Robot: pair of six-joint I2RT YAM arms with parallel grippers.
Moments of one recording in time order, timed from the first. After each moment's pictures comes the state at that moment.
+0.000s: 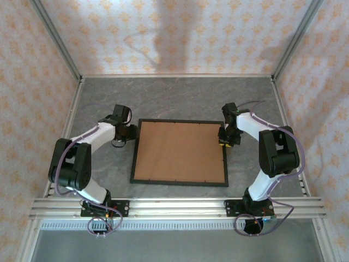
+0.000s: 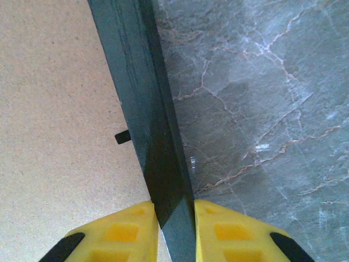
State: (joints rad) left arm -0.14 1.58 0.90 -0.47 0.09 -0.45; right arm 0.21 1.72 1.06 -0.83 -0.08 0.45
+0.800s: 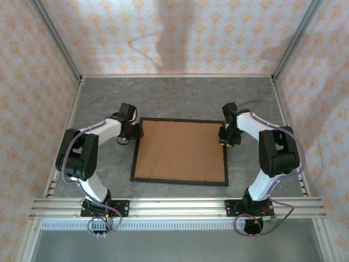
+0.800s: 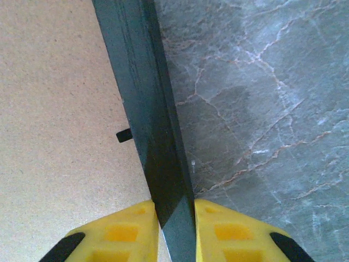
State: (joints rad) left arm -0.19 1.70 0.96 -0.43 0.09 -0.43; right arm 0.21 1.72 1.06 -0.83 -0.07 0.45
